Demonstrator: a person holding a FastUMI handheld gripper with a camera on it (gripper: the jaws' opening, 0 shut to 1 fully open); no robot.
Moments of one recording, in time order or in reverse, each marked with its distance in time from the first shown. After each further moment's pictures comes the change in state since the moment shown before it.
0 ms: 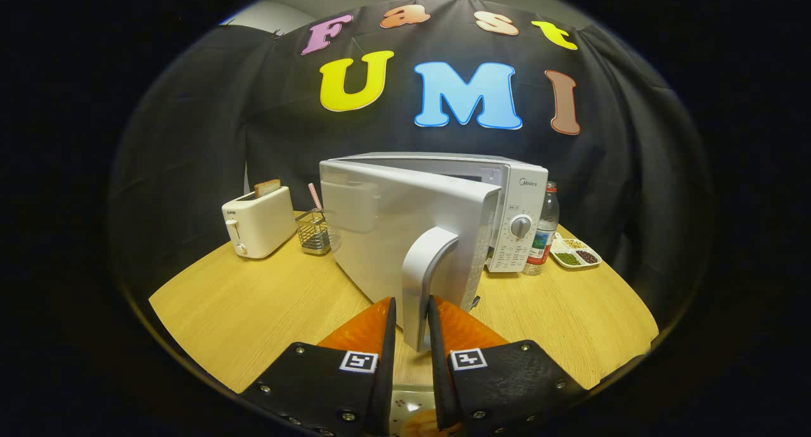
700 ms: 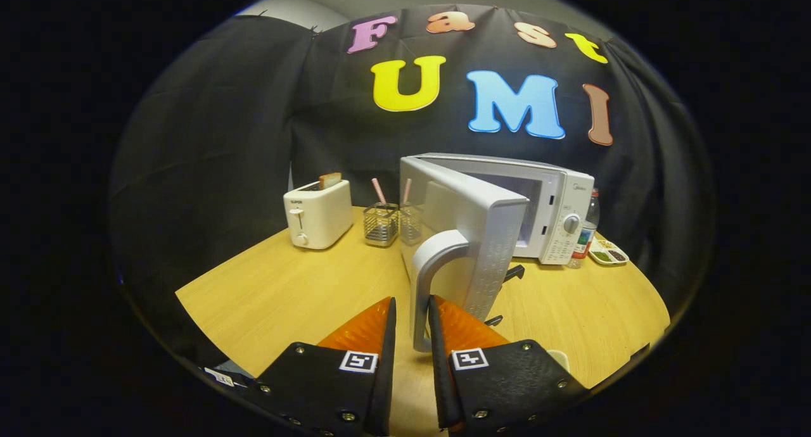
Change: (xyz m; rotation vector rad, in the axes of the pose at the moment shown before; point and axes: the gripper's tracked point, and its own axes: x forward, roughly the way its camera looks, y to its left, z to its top) arm -0.046 0.126 -0.016 -0.061 -0.013 0.145
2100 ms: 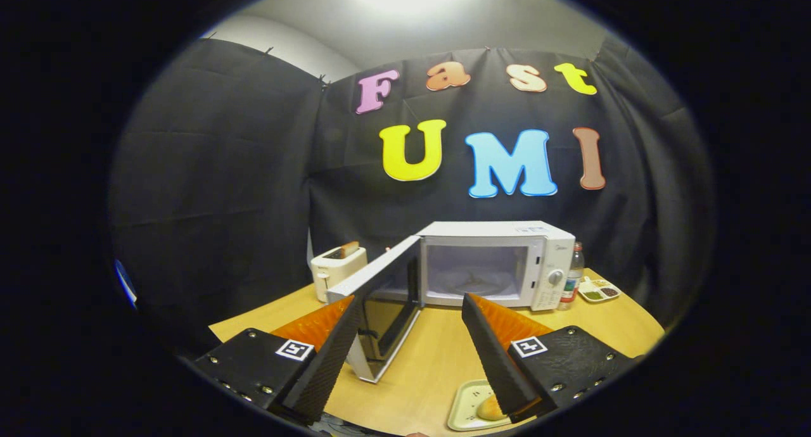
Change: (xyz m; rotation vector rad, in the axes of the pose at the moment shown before) arm -0.086 -0.040 0.070 0.043 -0.256 -0.021
